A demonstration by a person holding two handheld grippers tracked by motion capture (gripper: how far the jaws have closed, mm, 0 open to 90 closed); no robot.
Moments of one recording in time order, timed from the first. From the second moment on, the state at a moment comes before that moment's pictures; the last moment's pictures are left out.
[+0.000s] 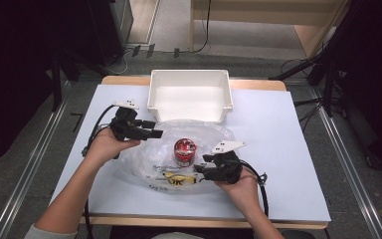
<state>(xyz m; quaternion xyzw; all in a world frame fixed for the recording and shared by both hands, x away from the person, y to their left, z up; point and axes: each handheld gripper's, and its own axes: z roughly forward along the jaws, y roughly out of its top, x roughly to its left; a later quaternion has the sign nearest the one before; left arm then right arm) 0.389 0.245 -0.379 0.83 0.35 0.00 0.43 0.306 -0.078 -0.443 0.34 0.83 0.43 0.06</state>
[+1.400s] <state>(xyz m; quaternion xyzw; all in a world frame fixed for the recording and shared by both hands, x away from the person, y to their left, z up) 0.376 0.277 -0.375 0.82 0.38 0.02 0.43 0.329 -0.039 -0.458 0.35 0.83 0.43 0.07</state>
